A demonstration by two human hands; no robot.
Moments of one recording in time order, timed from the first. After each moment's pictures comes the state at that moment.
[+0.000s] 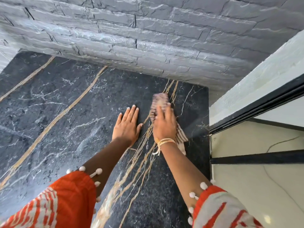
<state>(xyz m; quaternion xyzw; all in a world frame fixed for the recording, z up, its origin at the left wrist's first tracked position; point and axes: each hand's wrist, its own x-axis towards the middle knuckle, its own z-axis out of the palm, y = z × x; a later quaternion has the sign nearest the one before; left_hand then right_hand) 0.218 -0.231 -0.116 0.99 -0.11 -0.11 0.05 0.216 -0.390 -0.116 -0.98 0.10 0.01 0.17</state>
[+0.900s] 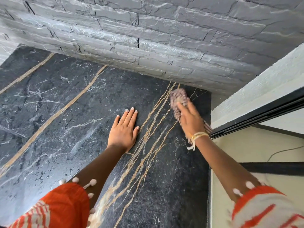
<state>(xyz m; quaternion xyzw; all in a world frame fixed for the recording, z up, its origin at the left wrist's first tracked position) 0.215 -0.229 -0.126 0.99 -0.10 -0.07 0.05 0.260 -0.513 -0.120 -0.99 -0.03 -0.02 0.16</state>
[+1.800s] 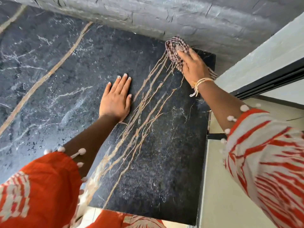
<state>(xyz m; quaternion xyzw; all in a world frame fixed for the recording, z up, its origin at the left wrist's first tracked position) 0.213 -0.227 -0.135 0.99 -0.10 -0.06 0.06 0.333 -0.537 -0.117 -0.99 -0.08 -0.02 0.12</state>
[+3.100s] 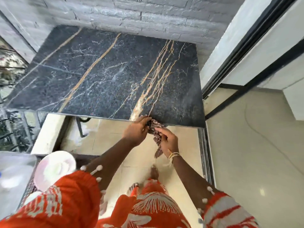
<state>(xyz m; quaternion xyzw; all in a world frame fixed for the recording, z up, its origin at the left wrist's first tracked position) -0.137 -0.138 -0.071 0.92 -0.19 -0.15 0.30 -0.201 -0.293 -0.103 -0.84 0.13 -0.06 0.52</state>
